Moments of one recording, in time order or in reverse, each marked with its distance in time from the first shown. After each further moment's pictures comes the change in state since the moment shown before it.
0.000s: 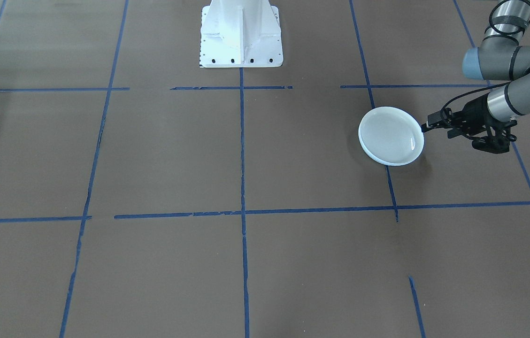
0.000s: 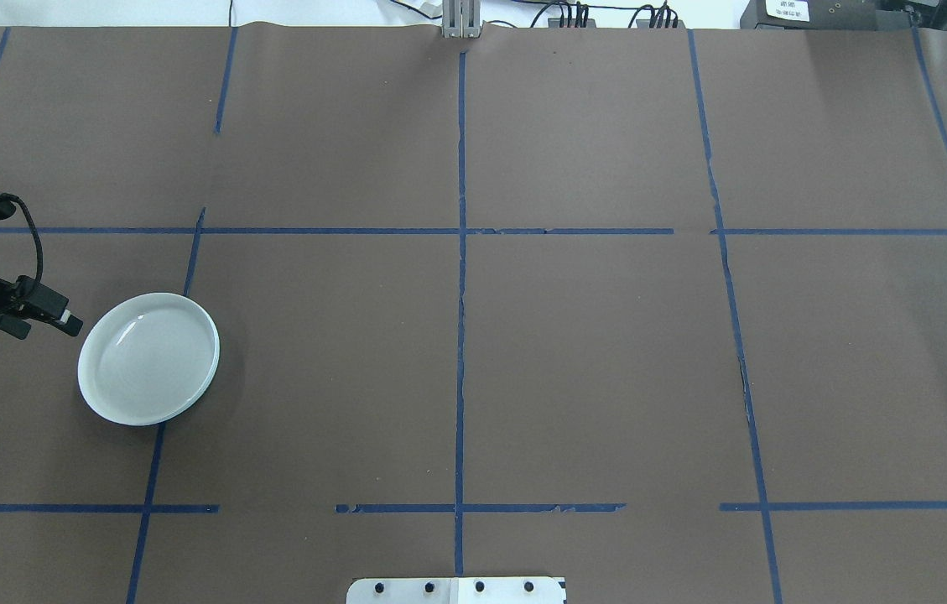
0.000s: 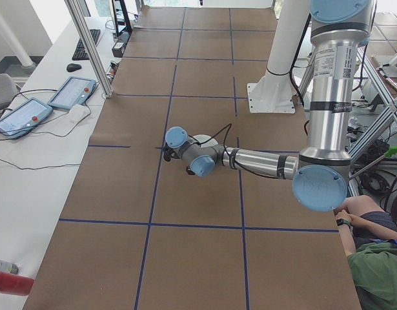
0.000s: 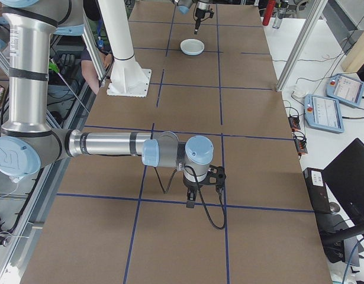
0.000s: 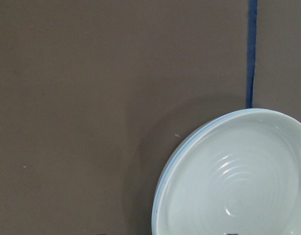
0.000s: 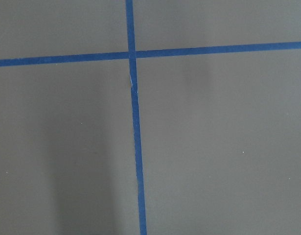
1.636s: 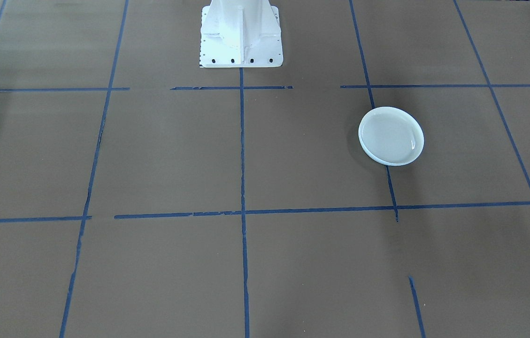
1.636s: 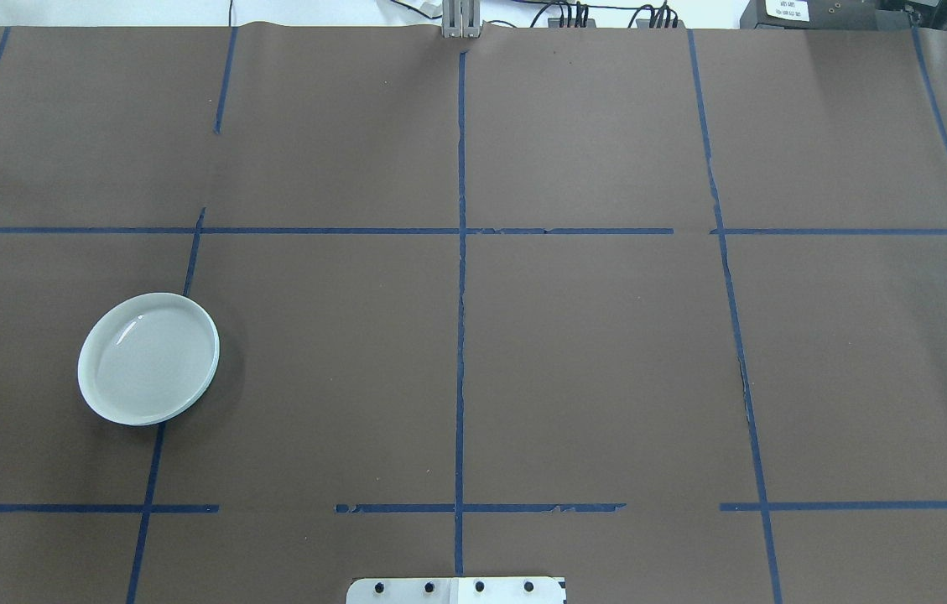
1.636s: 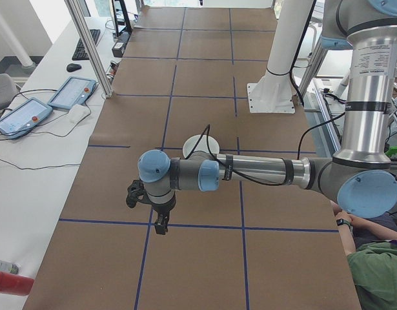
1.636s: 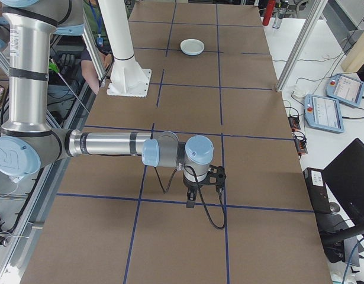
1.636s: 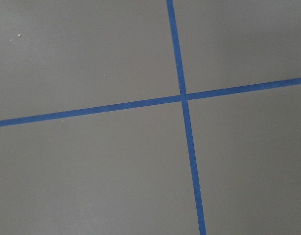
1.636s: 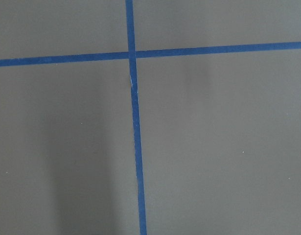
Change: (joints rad) left arm -0.558 -0.004 -0.016 0.632 0.230 0.822; right arm 0.000 0.000 0.000 0.000 0.000 0.000
